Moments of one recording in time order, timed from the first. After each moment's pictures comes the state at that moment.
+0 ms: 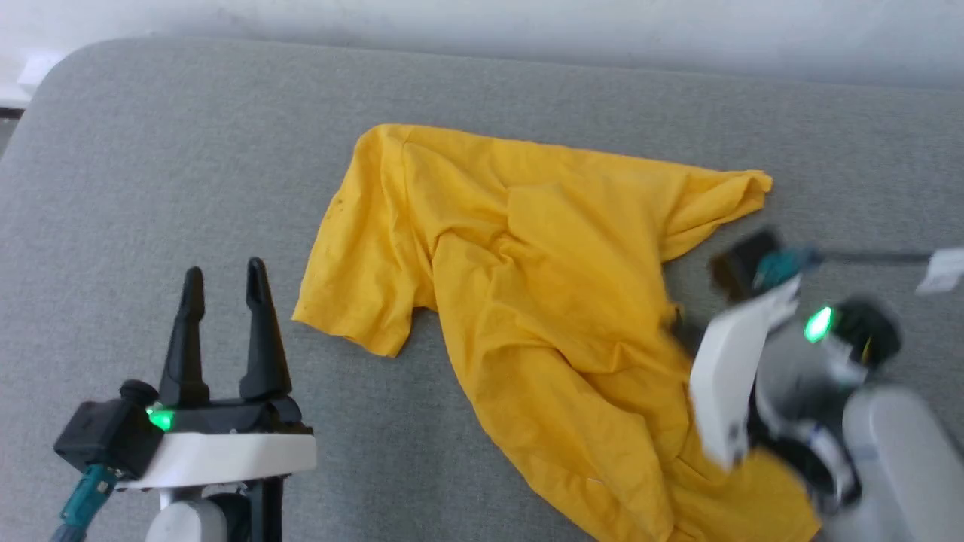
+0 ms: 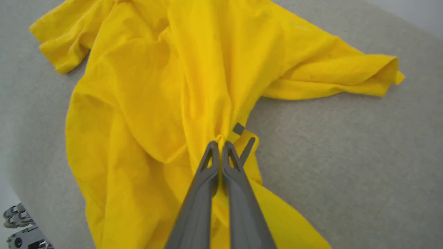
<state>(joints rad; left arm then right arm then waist) -0.04 0.05 0.02 -0.16 -0.36 -0.03 -0.26 -0.32 -0.24 0.26 -0.07 0.33 0.13 0.79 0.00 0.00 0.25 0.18</state>
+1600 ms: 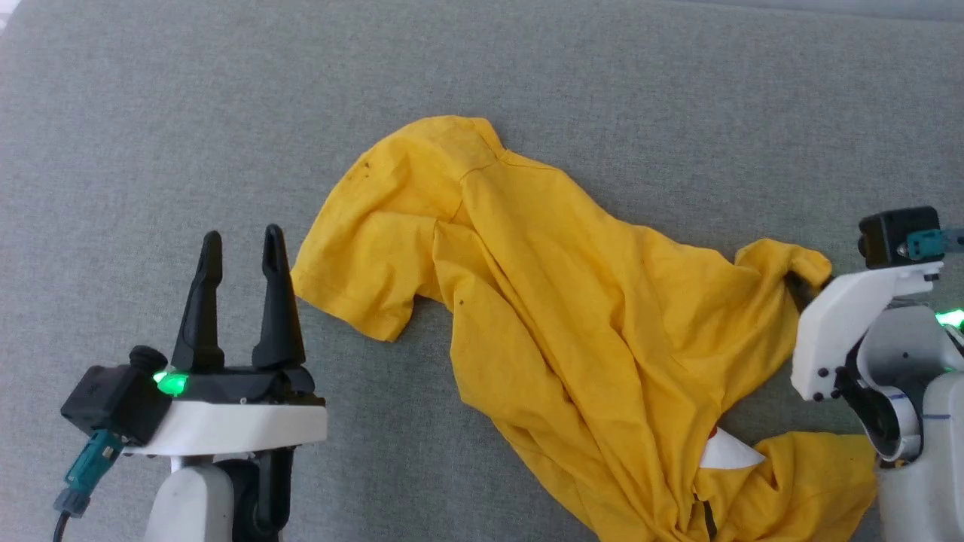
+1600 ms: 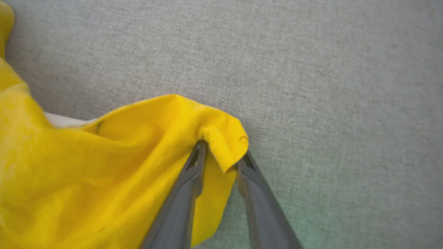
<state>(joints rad) -0.11 0.05 0.00 -0.12 -0.39 -0.07 -0.26 -0.27 -0.11 -0.10 -0.01 0.11 0.13 0.72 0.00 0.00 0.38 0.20</state>
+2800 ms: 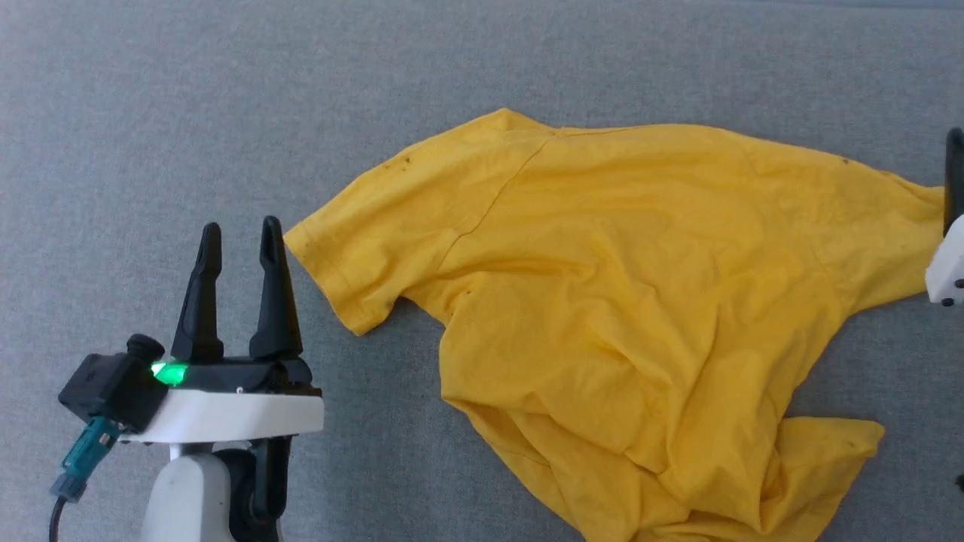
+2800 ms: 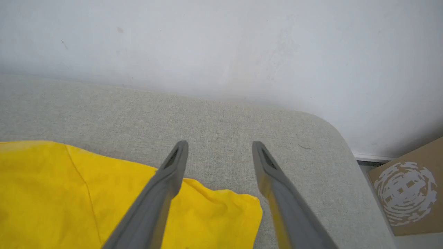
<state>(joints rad) -0.14 0.05 0.01 -0.08 -0.40 -0.10 -0.26 -0.42 -0.17 -0.30 -0.03 -0.05 0.13 0.45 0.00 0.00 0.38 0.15</state>
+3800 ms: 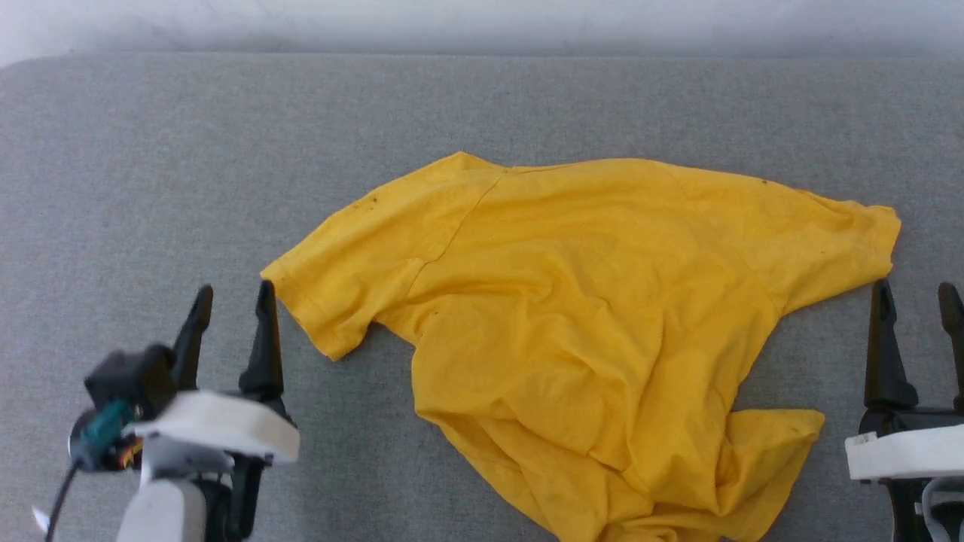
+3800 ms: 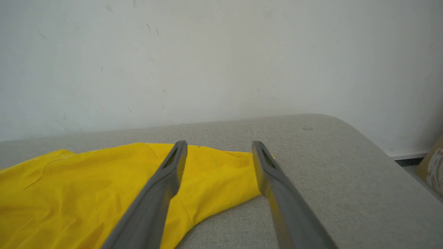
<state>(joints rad) -0.06 0.12 0.04 -0.04 -0.28 -0.03 -0.07 0.03 -0.05 -0.22 -0.12 0.19 0.13 -0.15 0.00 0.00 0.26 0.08</state>
